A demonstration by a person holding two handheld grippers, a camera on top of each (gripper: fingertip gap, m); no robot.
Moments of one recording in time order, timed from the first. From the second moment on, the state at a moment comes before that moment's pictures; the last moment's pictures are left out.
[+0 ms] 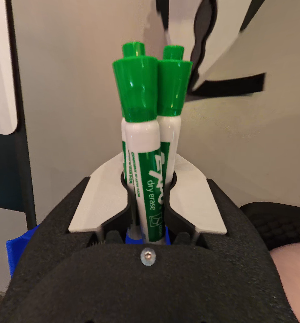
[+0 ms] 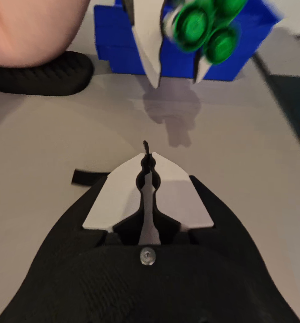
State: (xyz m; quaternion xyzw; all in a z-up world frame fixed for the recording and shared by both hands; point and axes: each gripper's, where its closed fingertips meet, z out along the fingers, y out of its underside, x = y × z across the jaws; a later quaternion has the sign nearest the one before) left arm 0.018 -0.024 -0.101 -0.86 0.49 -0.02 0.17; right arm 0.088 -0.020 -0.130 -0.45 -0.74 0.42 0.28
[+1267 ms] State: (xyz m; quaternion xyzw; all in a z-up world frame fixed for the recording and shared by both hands) left arm 0.080 -0.033 -0.122 -0.82 0.55 -0.07 0.13; right arm 0.089 -0.070 -0.028 -0.04 -0.73 -0.01 0.68
